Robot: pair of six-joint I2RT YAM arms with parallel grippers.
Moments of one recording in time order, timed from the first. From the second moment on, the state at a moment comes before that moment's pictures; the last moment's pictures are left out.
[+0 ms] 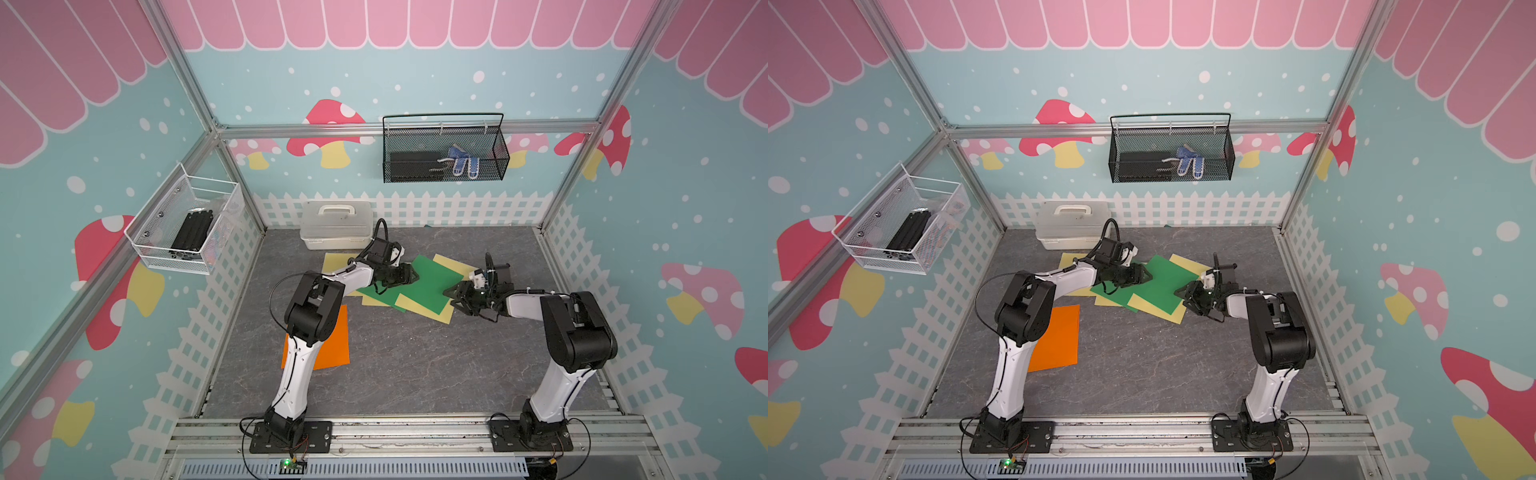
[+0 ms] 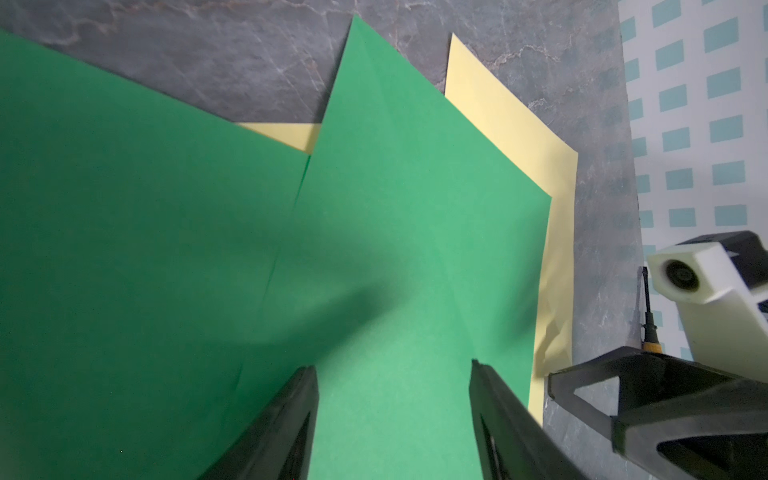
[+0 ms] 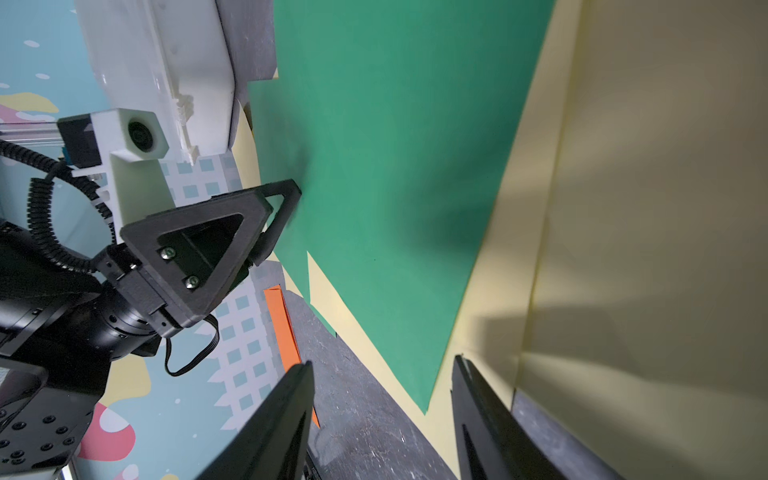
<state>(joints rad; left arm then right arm) -0.44 2.28 1.62 -0.22 0.49 -0.48 0.14 1.84 0.87 0.12 -0.73 0.87</state>
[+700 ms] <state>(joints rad) -0.44 2.29 1.63 -0.20 0.50 -0.49 0.15 1.91 0.89 0.22 -0.76 0.90</state>
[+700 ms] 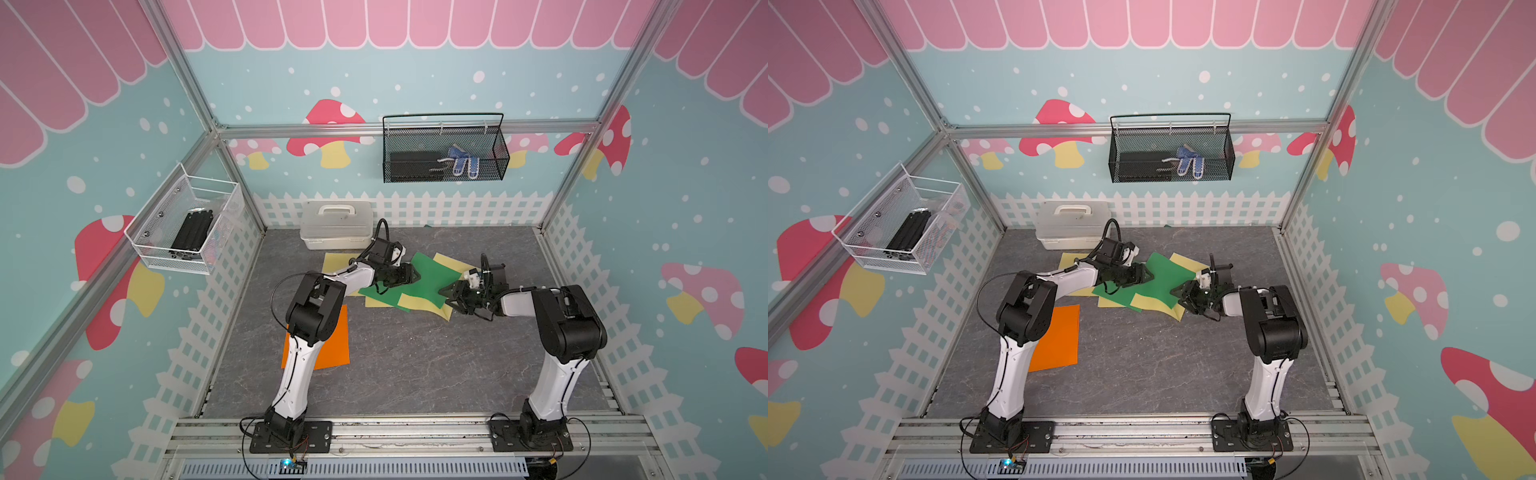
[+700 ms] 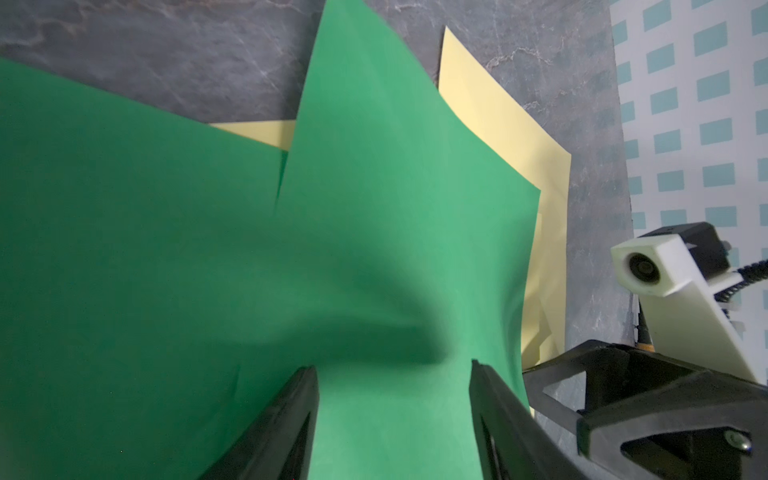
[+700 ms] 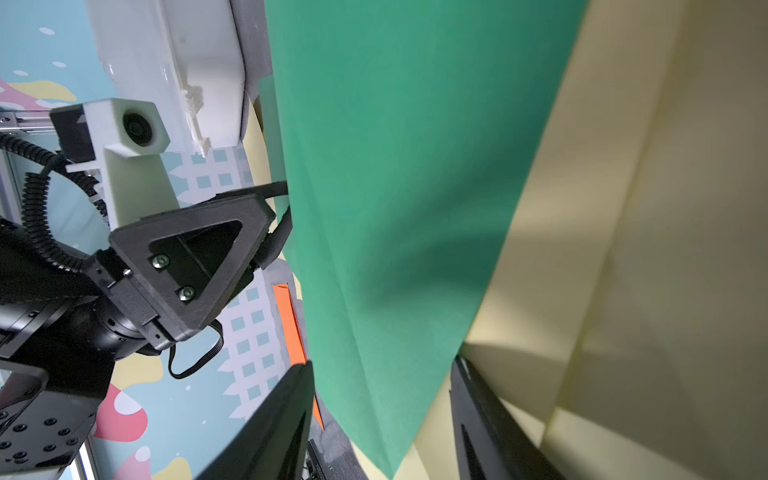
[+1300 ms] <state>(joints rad) -0.45 2.29 1.63 -0.19 0.50 -0.49 0.16 1.91 0.97 0.25 -0.74 0.94</state>
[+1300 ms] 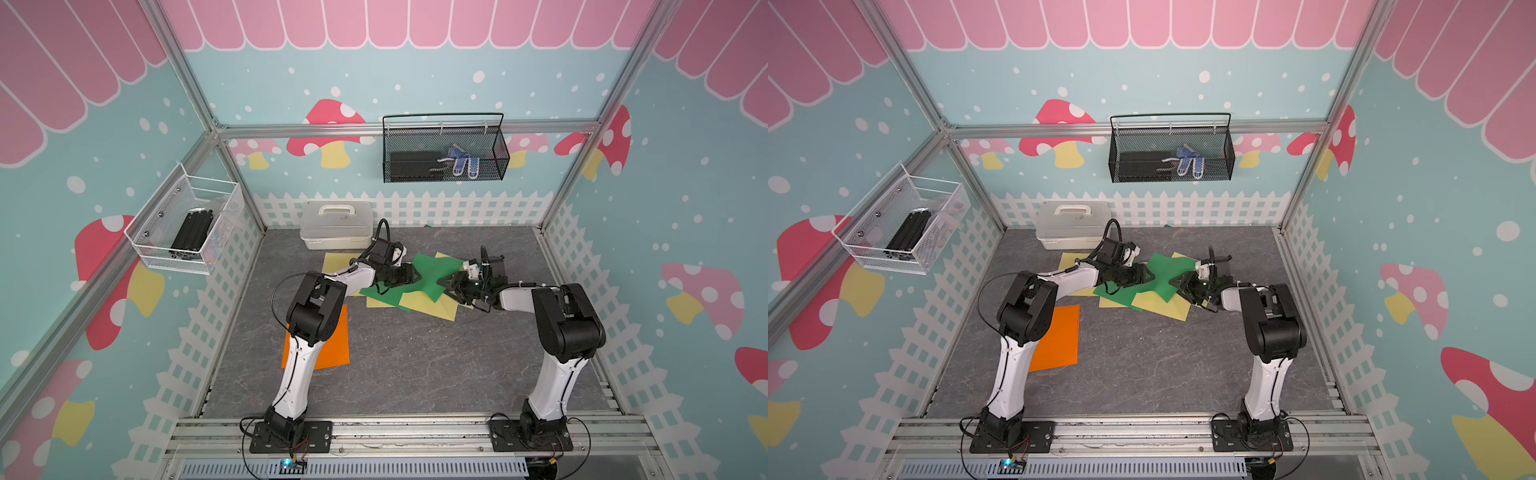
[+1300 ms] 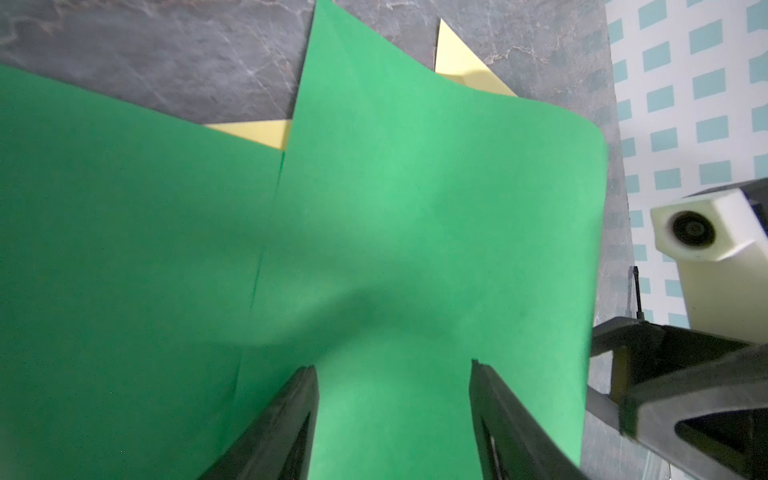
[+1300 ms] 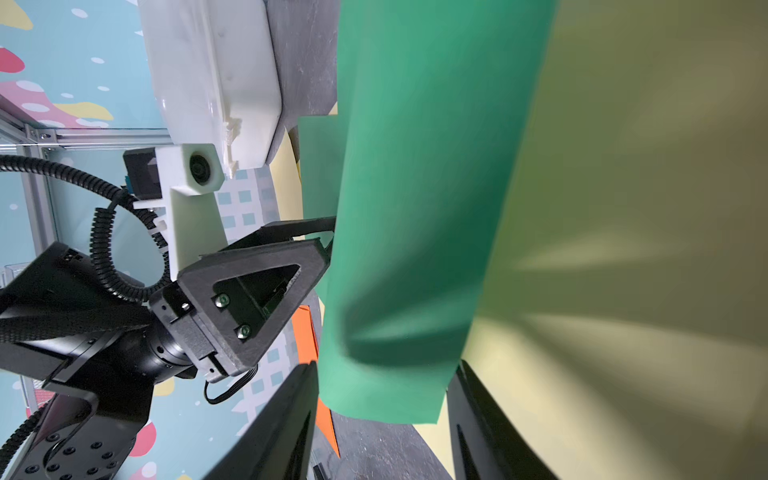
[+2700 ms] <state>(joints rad) -0.45 2.29 1.64 -0.21 0.50 -0.49 0.18 1.94 1.12 0.08 -0.85 0.72</state>
